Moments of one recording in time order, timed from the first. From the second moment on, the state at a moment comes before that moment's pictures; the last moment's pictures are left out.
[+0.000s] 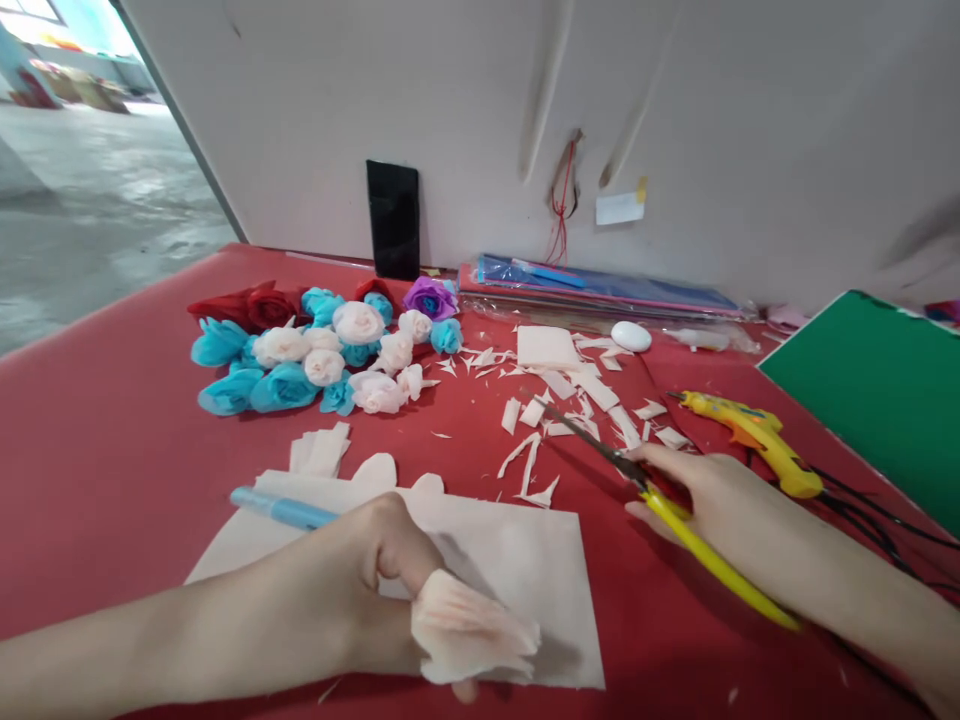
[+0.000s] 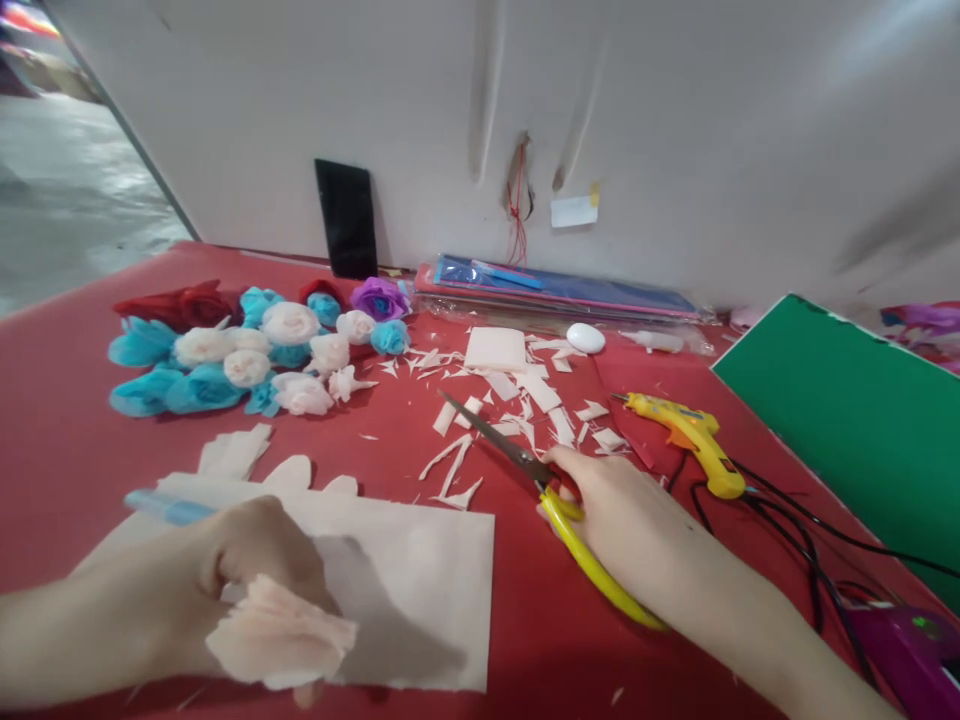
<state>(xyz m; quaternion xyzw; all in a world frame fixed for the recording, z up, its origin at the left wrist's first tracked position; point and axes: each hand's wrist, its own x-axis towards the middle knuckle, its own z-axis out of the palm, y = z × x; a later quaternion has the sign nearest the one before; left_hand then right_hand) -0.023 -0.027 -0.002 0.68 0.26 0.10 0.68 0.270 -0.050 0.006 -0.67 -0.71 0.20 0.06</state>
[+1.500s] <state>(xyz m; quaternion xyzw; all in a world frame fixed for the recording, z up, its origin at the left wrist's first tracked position) 0.016 -0.026 0.019 0.72 0.32 0.33 0.51 0.194 -0.083 0.001 -0.50 -0.60 0.52 0.35</state>
